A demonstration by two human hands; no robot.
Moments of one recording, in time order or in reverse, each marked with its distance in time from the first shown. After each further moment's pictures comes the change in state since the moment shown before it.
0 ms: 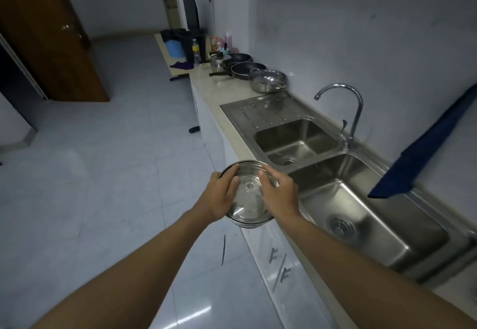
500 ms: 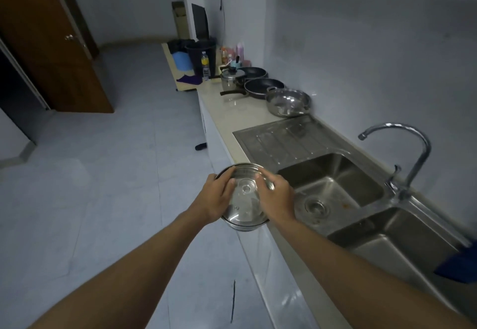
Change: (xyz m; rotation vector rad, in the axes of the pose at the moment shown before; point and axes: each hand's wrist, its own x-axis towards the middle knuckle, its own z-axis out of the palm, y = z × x) left_hand 0.233 -0.110 -0.080 0.022 0.037 0.000; right_hand 0.235 -0.003 0.150 -0.062 -0.013 -0.059
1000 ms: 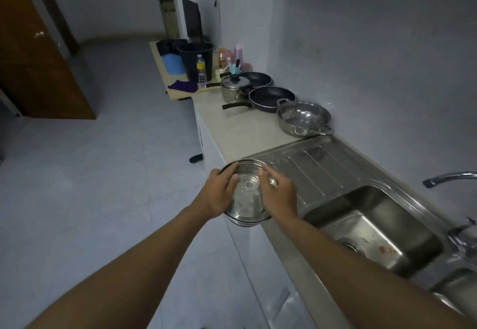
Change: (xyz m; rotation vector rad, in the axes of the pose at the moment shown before) left_hand 0.223 -0.112 -0.056 -0.014 -0.039 0.079; right_hand 0.204 0.000 0.134 -0.027 0.070 0.016
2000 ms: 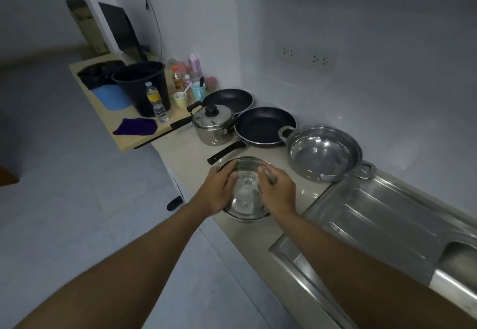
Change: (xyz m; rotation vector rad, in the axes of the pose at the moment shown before) left_hand 0.432 -0.179 -0.070 0.022 -0.242 0.128; right_hand 0.369 0.008 0.199 0.051 0.266 0.130
